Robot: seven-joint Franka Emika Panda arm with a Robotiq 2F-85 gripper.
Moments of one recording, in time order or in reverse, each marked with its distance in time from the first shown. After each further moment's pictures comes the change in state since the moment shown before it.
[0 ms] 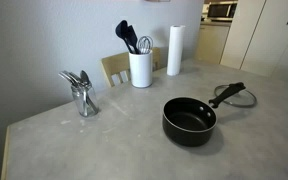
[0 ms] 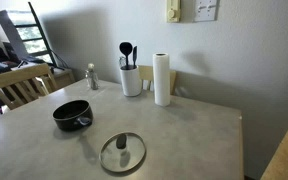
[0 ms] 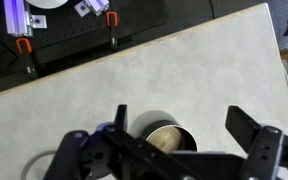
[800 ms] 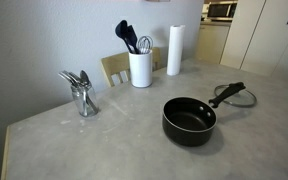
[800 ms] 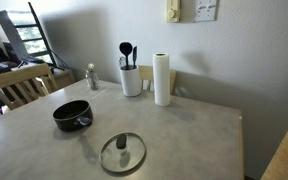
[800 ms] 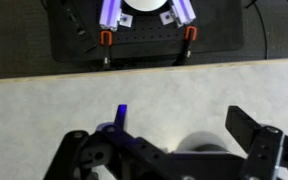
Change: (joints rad) arm -0.065 0.024 -0.153 -0.001 -0.287 -0.123 -0.402
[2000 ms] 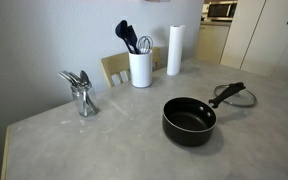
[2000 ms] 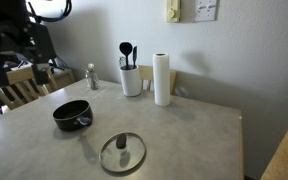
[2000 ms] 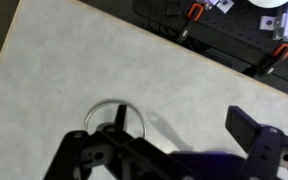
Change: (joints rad) arm -0.006 0.127 -0.084 -0.011 -0.263 0.268 -0.513
